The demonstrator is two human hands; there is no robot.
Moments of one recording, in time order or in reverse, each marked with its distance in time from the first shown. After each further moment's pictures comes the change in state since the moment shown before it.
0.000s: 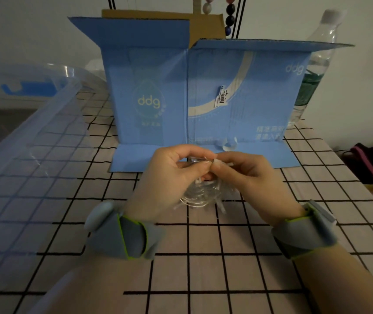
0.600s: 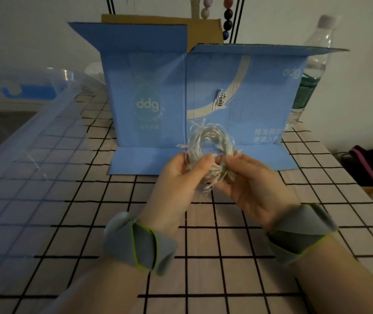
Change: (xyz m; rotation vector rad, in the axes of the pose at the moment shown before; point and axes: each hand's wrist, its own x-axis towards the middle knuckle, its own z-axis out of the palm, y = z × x) left_hand -0.001 -0.014 0.023 -0.238 0.079 -0.166; right_hand 0.007 0.006 -0.002 0.755 0.131 0.321
